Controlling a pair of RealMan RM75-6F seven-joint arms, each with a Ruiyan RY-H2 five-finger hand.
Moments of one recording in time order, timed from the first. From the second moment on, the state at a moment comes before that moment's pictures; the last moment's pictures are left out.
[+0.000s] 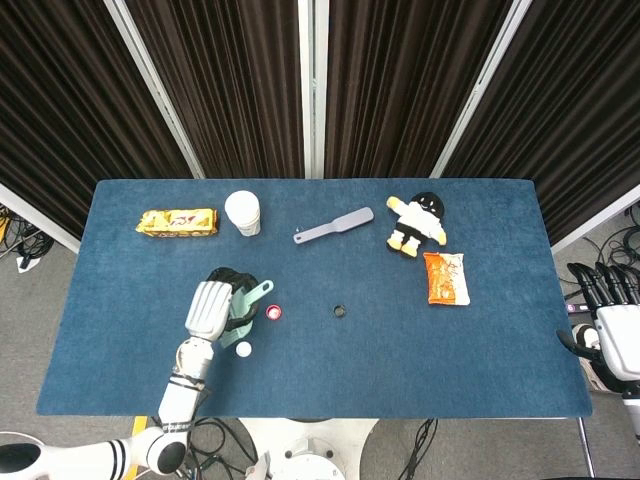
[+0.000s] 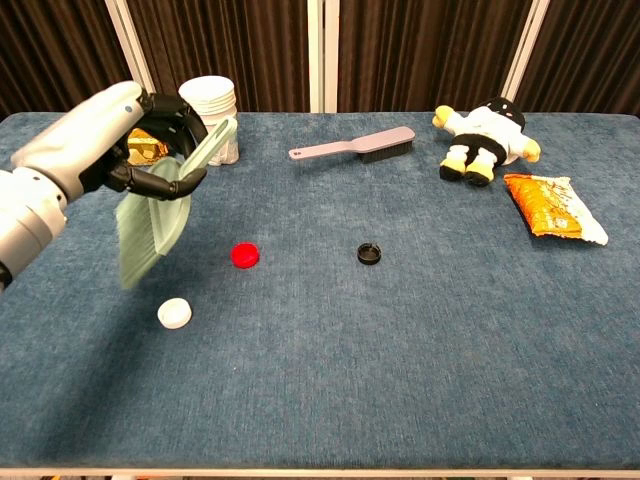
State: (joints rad) left arm -0.49 -1.83 -0.20 -1.43 1.33 1.32 0.15; right arm 0.15 -0.95 0.09 -1.59 -1.52 1.43 0.12
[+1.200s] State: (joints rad) left arm -0.38 -2.09 -0.13 -1.11 1.45 1.46 -0.14; right arm 0.15 -0.93 0.09 -1.64 -1.51 1.42 0.07
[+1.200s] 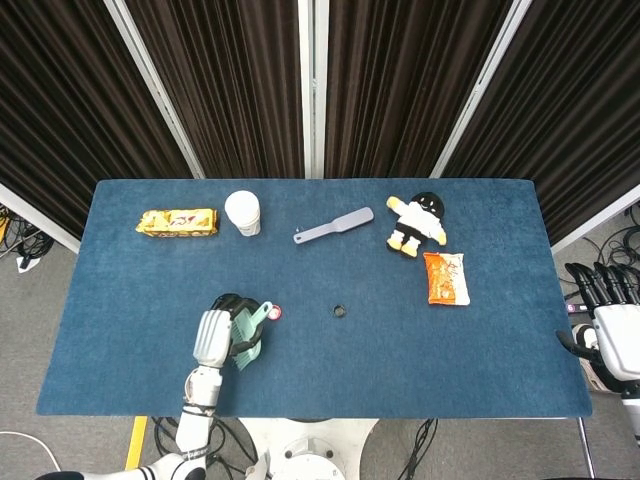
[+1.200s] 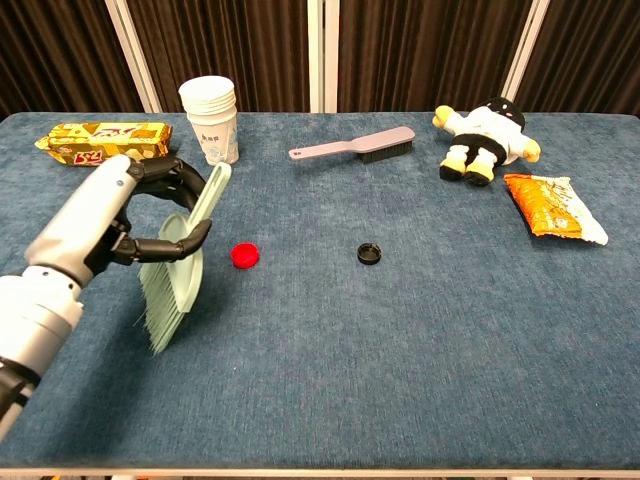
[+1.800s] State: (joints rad) left arm -0.60 -2.25 -0.30 -0.86 1.43 1.32 -0.18; right arm 0.14 -0.92 0.09 -1.63 -1.50 1.42 0.08
